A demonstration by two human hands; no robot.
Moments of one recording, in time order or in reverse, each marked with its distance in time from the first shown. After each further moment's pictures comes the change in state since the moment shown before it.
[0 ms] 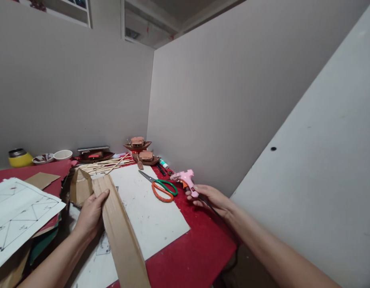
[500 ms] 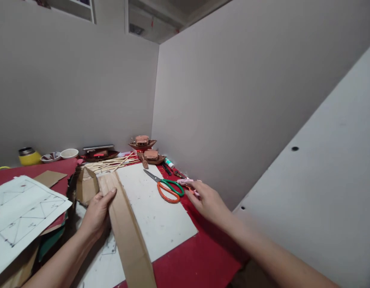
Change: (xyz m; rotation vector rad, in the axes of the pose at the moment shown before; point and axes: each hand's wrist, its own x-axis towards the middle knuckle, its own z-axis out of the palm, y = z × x) left_hand -0.008 0.006 0.005 -0.044 -0.084 -0.034; right_hand -0.009 -0.040 0.041 -0.698 0.203 -0.182
